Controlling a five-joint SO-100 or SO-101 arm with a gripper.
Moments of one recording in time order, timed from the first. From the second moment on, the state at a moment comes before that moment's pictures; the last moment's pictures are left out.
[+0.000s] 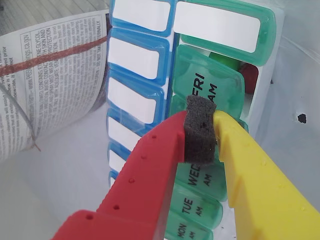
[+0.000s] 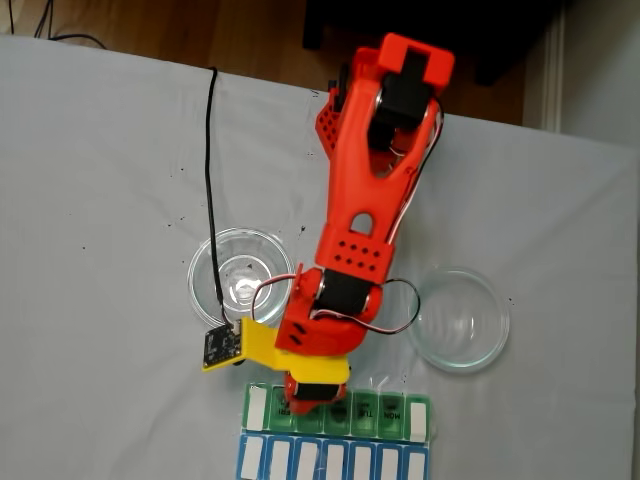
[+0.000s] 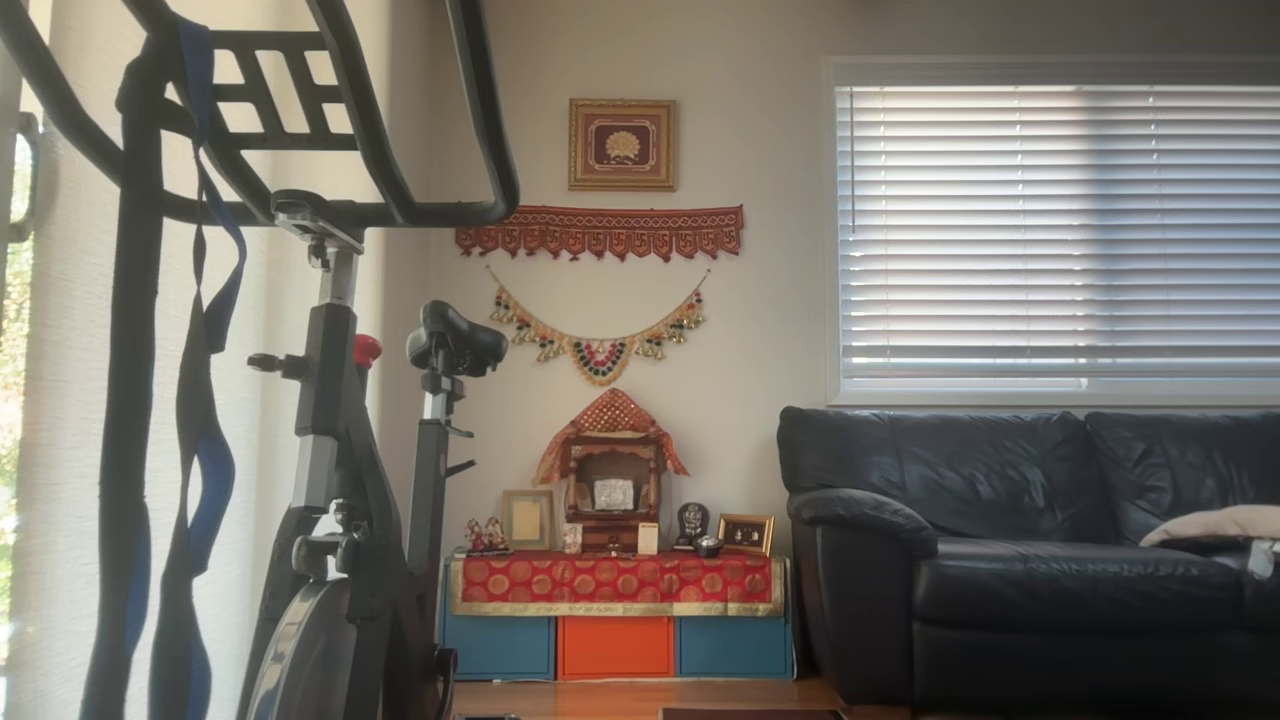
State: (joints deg) arm 6.2 103.7 106.7 32.6 -12.9
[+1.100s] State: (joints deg) arm 7.6 91.1 101.0 34.9 -17.2
